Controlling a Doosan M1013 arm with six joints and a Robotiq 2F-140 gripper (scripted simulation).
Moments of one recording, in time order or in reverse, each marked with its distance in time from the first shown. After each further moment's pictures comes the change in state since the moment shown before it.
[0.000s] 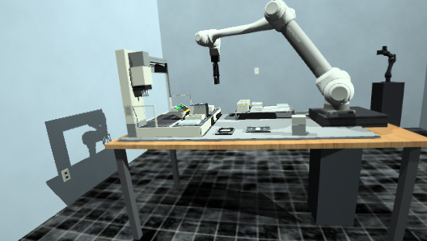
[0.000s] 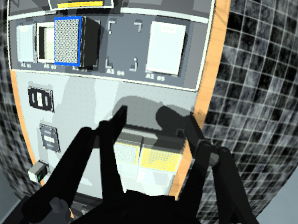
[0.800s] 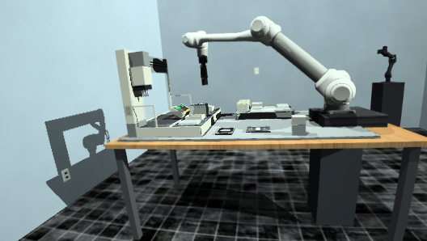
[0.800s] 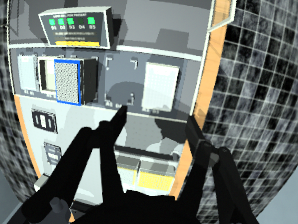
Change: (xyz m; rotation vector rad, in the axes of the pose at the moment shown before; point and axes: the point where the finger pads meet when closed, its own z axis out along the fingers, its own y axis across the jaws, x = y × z) arm 0.108 0.000 0.000 0.000 0.001 0.000
